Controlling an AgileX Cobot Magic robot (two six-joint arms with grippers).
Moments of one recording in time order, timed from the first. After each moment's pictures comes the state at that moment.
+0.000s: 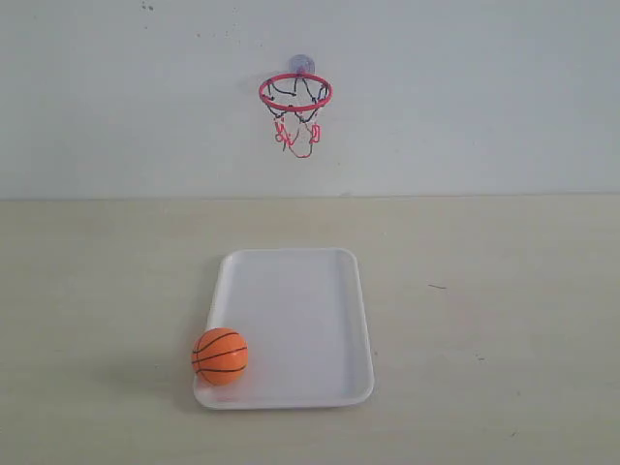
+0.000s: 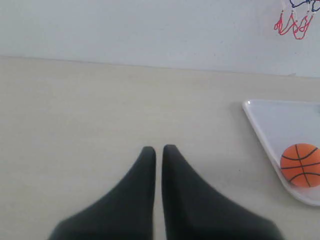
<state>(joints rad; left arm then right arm) 0.04 0.00 0.00 -0.08 0.30 0.00 0.10 0.01 0.00 0.12 0.34 -0.05</state>
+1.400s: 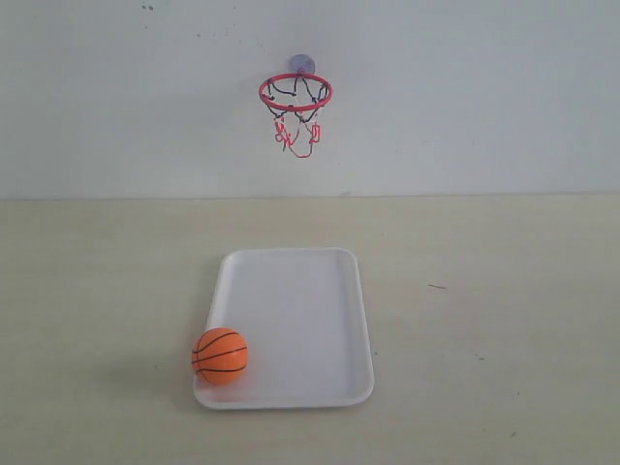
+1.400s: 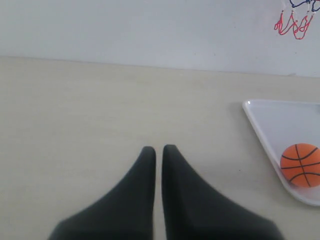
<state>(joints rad) 0.04 0.00 0.00 -0.08 0.30 0.00 0.10 0.47 -0.38 0.12 0.09 -0.05</state>
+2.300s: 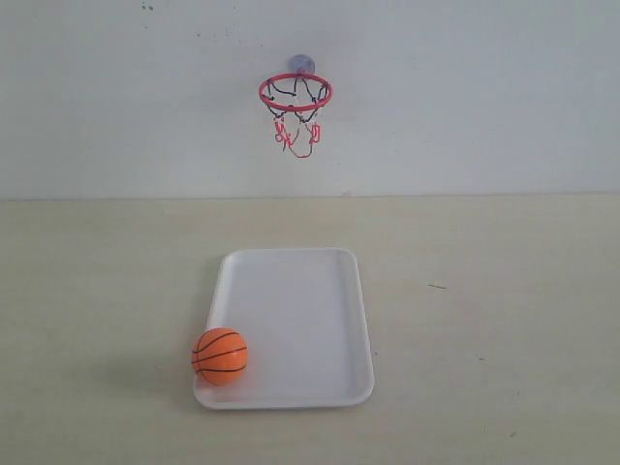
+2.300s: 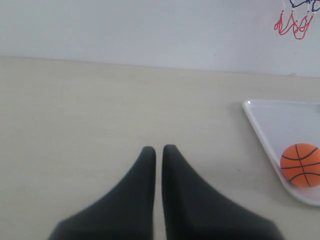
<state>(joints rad) 0.04 0.00 0.00 -0.08 0.30 0.00 0.22 0.76 -0.39 0.13 0.00 0.16</state>
